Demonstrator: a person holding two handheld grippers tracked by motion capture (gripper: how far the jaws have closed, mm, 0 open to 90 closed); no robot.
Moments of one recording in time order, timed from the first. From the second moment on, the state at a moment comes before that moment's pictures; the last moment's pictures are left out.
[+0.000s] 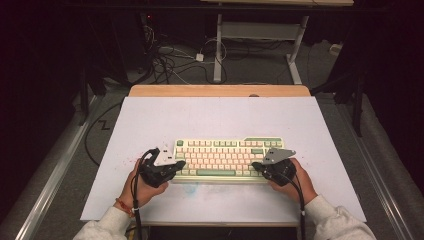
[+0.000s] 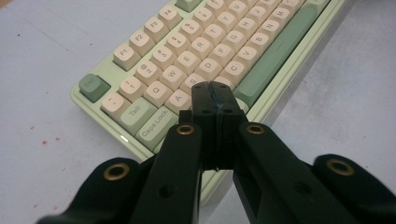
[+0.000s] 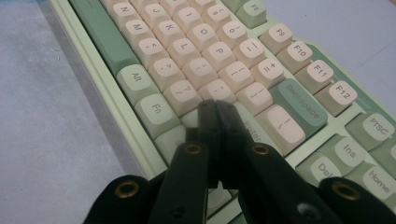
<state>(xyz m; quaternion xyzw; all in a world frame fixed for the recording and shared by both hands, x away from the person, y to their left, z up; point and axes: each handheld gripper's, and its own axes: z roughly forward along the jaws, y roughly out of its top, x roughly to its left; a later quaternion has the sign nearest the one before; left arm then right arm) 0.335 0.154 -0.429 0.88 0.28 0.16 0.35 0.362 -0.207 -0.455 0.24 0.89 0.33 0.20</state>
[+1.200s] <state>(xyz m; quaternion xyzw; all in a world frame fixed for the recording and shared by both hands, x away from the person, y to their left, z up) 0.370 0.110 -0.445 0.91 0.26 0.14 0.30 0.361 -0.207 -0.455 0.23 0.89 0.33 0.21</state>
